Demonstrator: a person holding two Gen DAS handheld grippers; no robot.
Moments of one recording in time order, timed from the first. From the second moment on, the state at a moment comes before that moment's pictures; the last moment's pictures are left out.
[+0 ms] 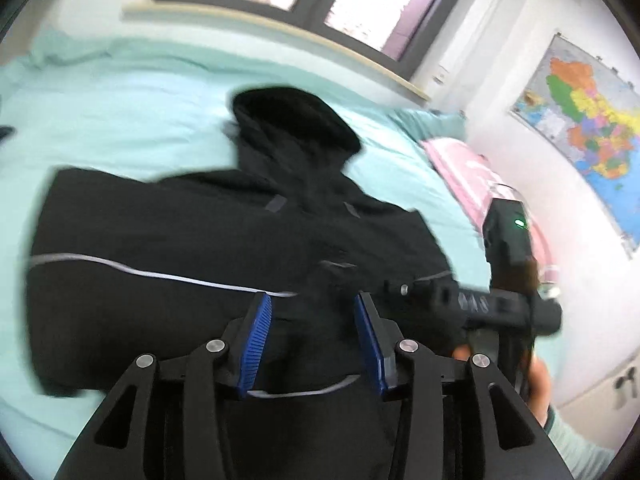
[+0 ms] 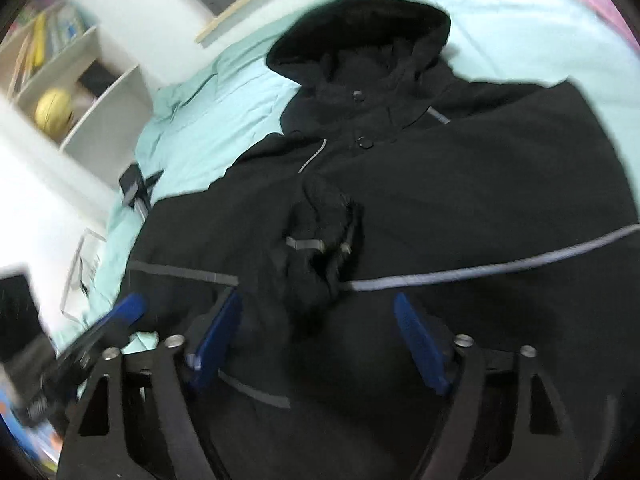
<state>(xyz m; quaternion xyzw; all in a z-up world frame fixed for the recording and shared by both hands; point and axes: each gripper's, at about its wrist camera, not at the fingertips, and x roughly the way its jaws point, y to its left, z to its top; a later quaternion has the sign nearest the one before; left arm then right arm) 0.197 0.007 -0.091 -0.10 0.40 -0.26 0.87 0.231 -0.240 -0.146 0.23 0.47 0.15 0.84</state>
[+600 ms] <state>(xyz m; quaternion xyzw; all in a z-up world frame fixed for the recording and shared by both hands) 0.213 0.054 -0.074 -0.10 0.39 -0.17 0.90 0.227 -0.279 -0.069 0.15 0.38 0.11 0.91</state>
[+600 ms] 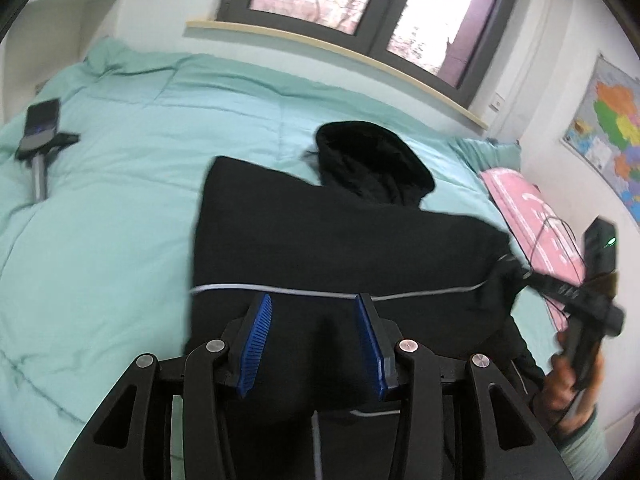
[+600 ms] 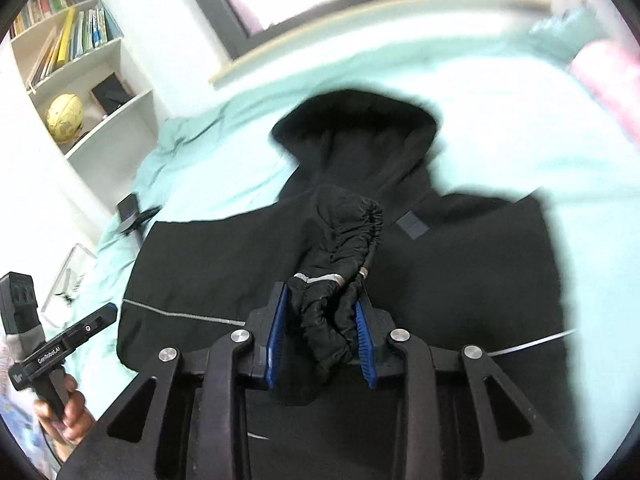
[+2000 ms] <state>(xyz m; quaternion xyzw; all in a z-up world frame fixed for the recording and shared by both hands) 0.264 -0.023 -0.172 -0.03 0.50 -0.17 0.85 0.299 -0.278 -0.156 0.01 0.51 0.00 0.86</state>
